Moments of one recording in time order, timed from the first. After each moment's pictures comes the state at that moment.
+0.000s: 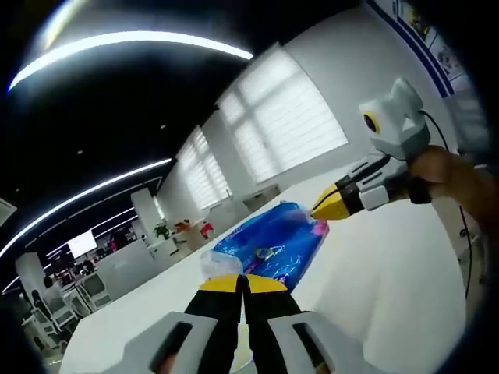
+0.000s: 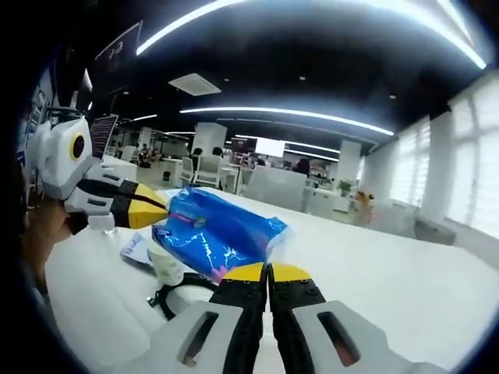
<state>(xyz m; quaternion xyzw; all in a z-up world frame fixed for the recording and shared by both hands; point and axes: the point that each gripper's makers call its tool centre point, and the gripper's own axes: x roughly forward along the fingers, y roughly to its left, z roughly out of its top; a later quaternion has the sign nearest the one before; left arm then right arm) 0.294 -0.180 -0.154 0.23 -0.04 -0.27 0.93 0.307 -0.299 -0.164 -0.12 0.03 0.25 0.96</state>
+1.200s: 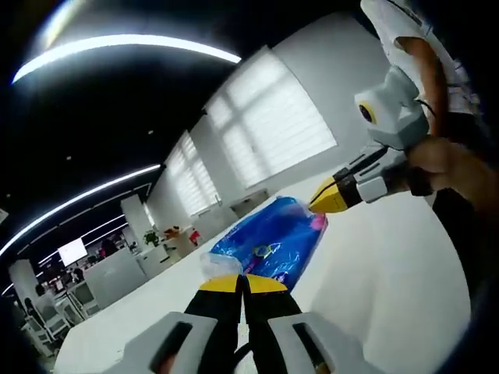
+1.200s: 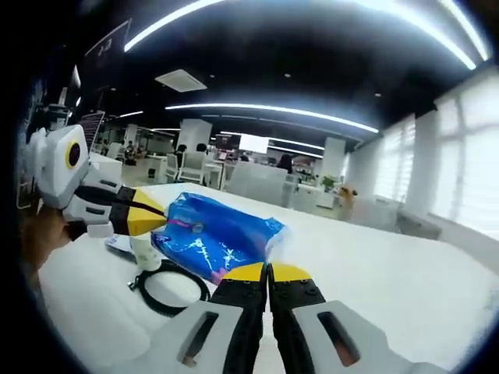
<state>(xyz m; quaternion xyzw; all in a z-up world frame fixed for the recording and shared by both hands) 0.304 -0.227 -0.166 0.23 -0.05 -0.30 0.92 0.305 -0.345 -0.169 -0.12 0.04 0.20 0.97</state>
